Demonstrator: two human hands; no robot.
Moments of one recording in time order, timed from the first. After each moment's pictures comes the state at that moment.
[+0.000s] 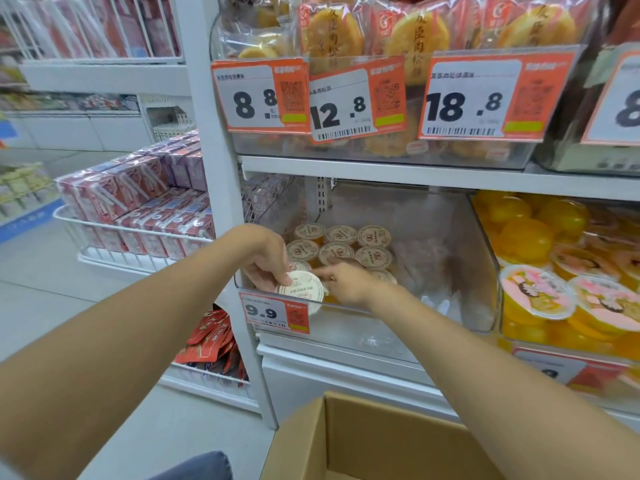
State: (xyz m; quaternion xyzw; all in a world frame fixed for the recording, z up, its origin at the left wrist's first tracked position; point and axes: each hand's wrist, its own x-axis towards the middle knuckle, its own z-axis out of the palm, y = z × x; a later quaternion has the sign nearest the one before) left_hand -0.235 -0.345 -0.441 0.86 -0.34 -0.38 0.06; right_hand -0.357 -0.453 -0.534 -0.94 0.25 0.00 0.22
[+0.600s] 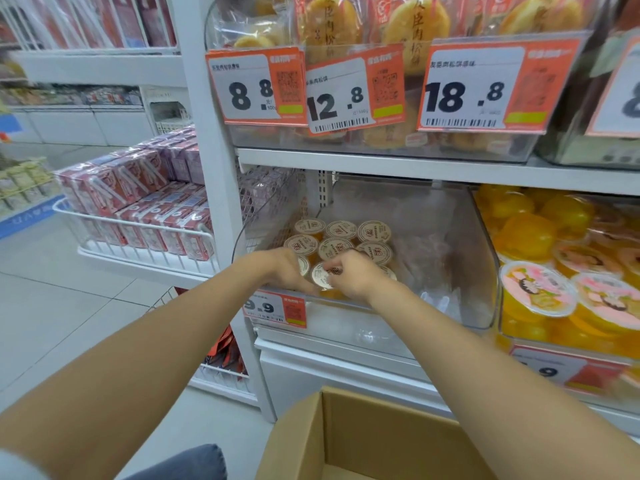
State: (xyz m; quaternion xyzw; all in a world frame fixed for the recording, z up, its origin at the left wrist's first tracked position) left_hand -0.249 -0.350 -0.482 0.86 -0.45 -0.25 0.02; right_hand -0.373 -0.452 -0.524 -0.90 0.31 -0.08 0.29
